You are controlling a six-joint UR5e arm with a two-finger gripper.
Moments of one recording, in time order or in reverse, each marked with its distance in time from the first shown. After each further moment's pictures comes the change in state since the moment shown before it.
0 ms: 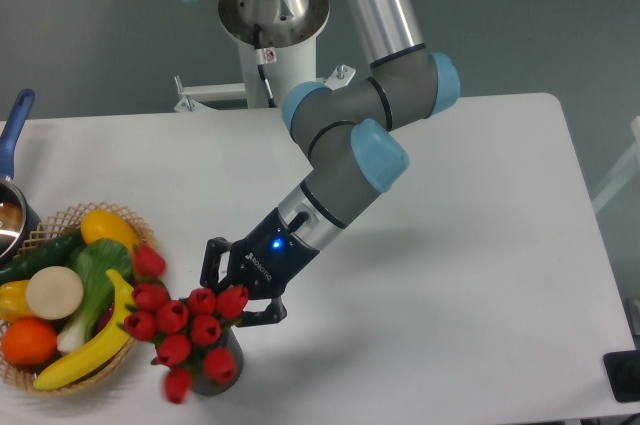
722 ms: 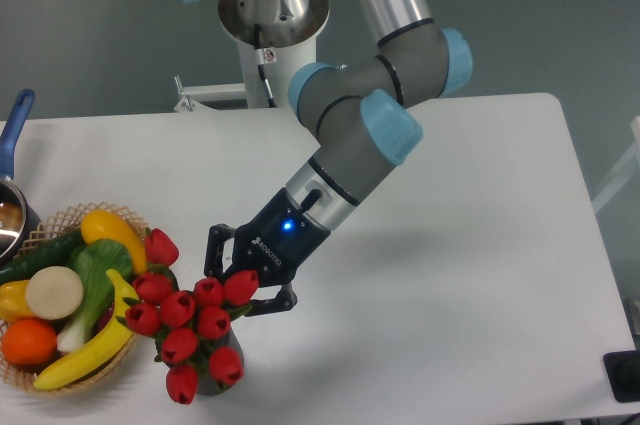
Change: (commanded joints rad) arm 0.043 0.045 0.083 0.000 -0.083 -0.198
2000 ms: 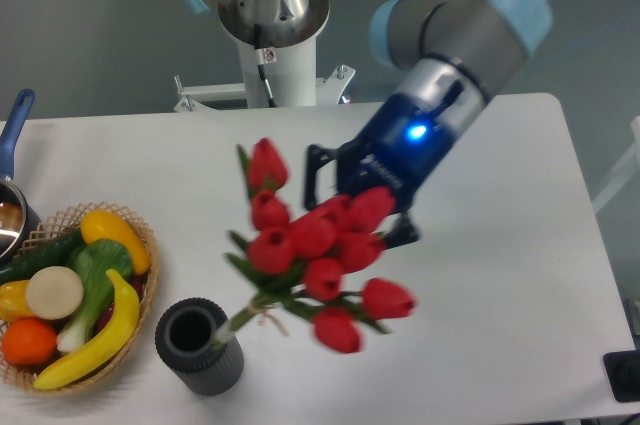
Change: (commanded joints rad) arm 0.248 0.055 0.169 0.000 -0.144 -0.145
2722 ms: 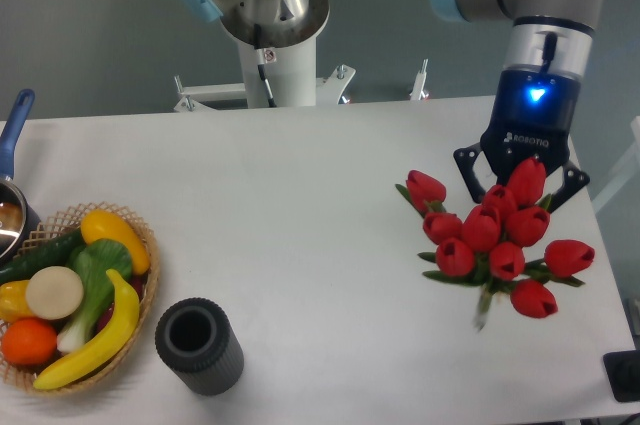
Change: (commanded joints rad) arm 0.123 0.173 -0.280 -0.032 0.695 0.445
